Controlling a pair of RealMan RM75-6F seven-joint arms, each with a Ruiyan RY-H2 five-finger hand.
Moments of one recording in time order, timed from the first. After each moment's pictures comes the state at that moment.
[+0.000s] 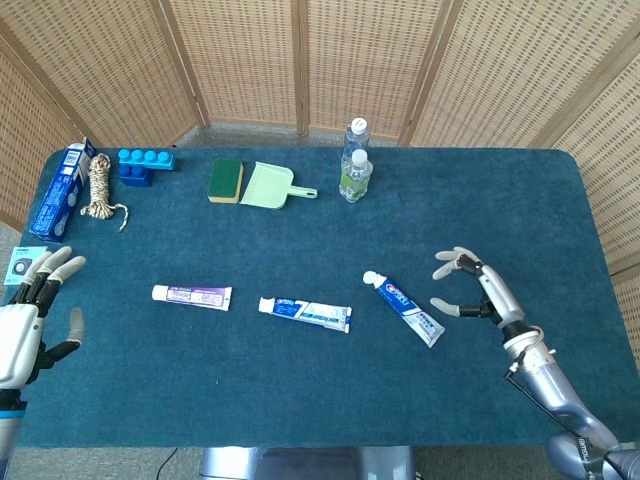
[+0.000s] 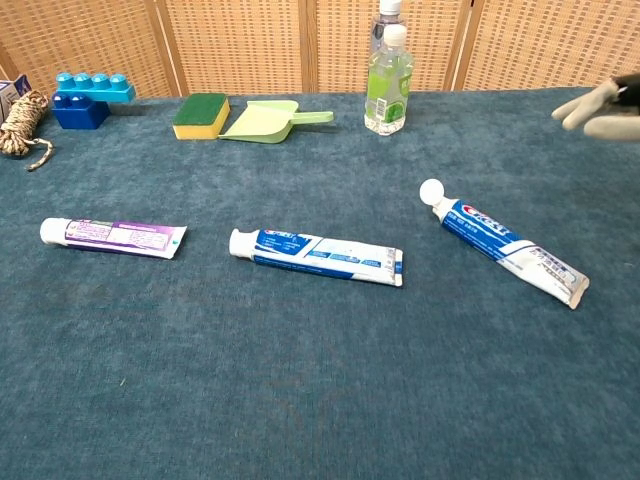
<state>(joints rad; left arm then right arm) -0.14 -0.95 -0.04 -2.12 1.46 1.56 0.06 0.42 -1.28 0.21 -1.47 -1.46 1.01 0.83</state>
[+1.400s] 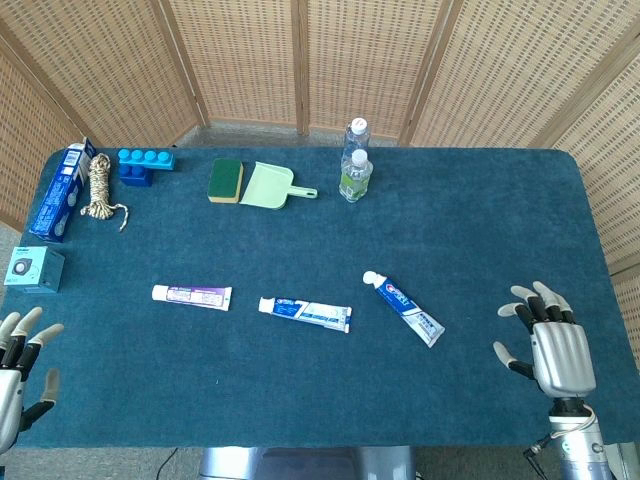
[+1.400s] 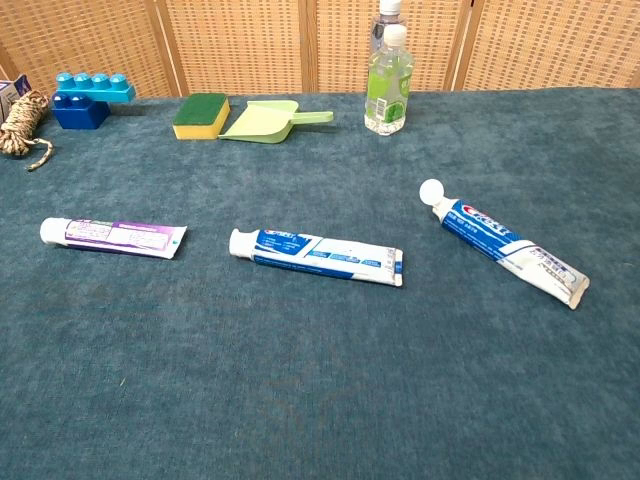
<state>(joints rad) 0.09 -1.07 0.09 -1.94 1.66 1.72 0.26 0.12 -1.18 0.07 -1.87 -1.47 1.53 -0.25</state>
